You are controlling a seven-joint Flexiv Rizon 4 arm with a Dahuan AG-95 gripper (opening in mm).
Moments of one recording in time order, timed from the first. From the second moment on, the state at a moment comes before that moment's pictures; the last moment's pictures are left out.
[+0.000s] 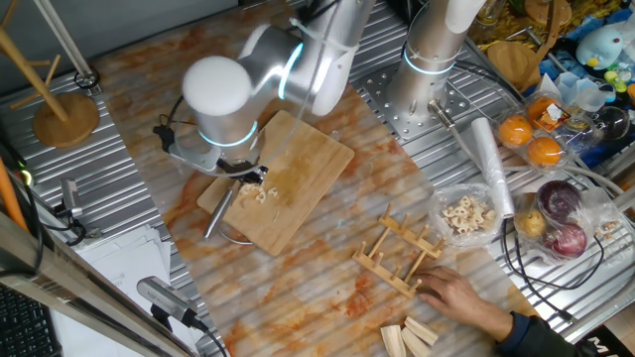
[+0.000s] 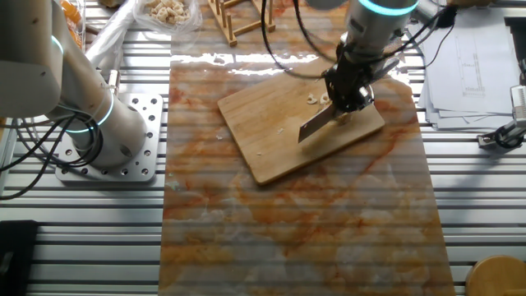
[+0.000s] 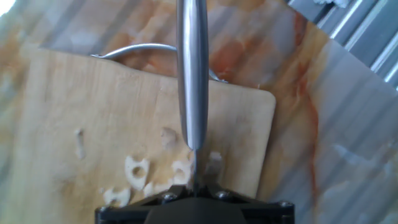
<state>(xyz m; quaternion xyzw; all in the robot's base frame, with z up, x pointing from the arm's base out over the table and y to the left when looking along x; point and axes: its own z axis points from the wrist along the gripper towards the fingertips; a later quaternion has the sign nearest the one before) 0.523 0.039 0.041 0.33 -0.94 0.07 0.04</state>
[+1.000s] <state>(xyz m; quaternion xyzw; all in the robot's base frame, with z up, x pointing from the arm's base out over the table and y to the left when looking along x) 0.515 0.042 0.084 0.33 -0.94 0.05 0.06</state>
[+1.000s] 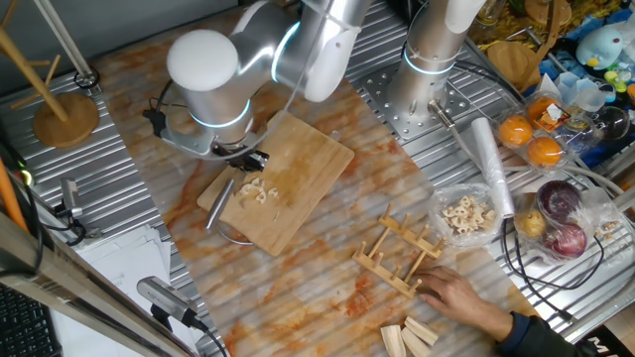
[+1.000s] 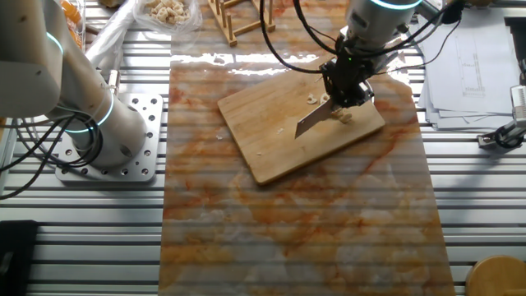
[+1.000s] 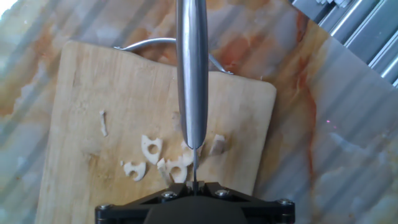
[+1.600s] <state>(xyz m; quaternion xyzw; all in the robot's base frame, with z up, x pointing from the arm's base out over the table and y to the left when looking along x) 0.494 0.072 0.105 0.26 -0.96 0.03 0.05</state>
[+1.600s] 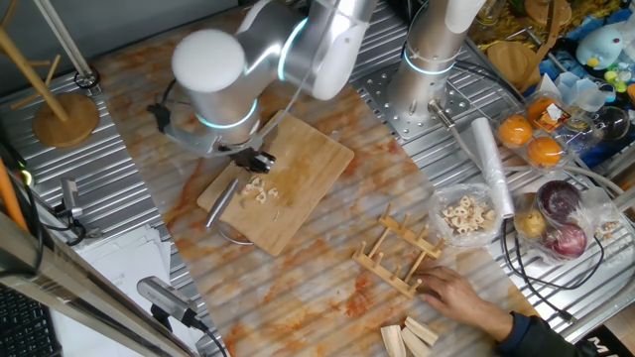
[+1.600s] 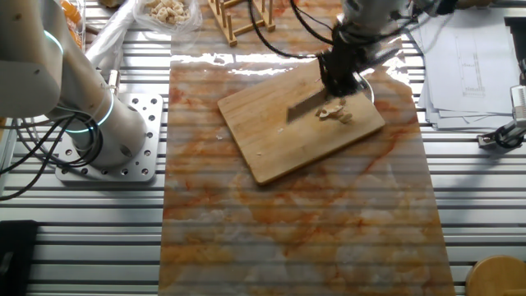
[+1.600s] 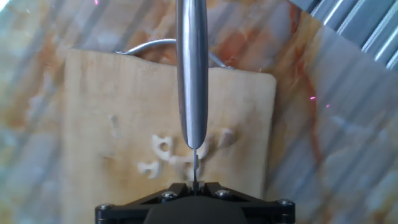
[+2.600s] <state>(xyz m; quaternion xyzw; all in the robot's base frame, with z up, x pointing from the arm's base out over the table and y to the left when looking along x) 0.470 0.165 0.139 0.23 -0.97 -0.06 0.03</state>
